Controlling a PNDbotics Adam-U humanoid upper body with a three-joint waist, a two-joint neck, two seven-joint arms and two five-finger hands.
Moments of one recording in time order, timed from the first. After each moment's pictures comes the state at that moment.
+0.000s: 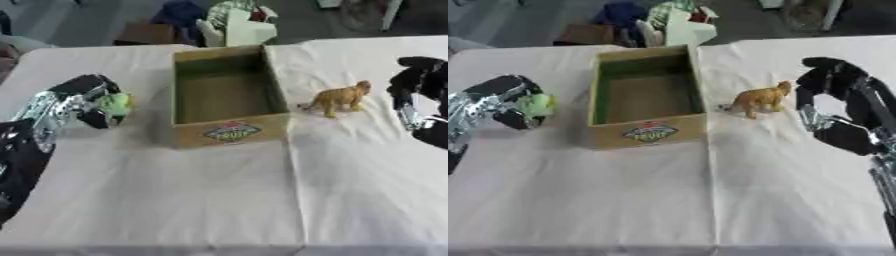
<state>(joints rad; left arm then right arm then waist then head) -0.78 0.48 -0.17 -0.84 -0.97 -0.15 -0.28 -0.25 -0.44 0.02 -1.75 0.05 -0.22 0.18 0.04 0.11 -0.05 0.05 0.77</state>
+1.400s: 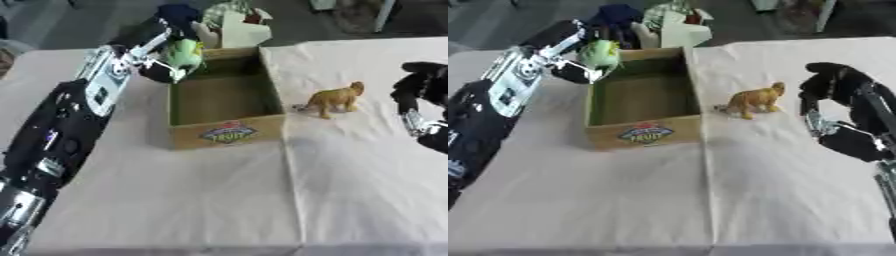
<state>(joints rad) -0.92 0.31 -0.22 -1.02 -0.83 -0.17 -0.27 -0.26 -0.43 0.04 -1.75 0.04 -0.23 0.20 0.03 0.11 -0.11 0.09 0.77</state>
